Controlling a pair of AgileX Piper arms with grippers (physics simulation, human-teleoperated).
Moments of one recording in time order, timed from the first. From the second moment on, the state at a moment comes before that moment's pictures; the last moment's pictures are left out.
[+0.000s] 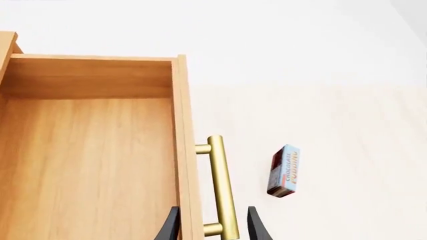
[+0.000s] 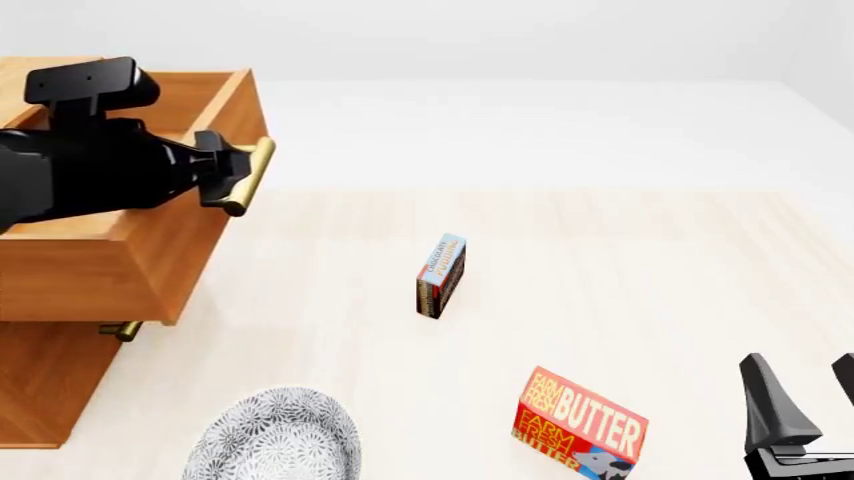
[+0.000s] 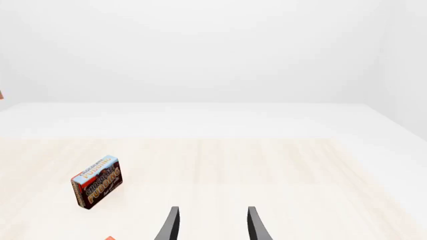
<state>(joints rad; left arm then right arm) -0.25 1.17 -1.06 0.50 -0.22 0.00 0.01 0.00 -0.01 0.00</state>
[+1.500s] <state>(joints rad) -0.32 1.23 -1.08 0.43 -0.26 0.00 0.01 0.00 -0.01 0.00</state>
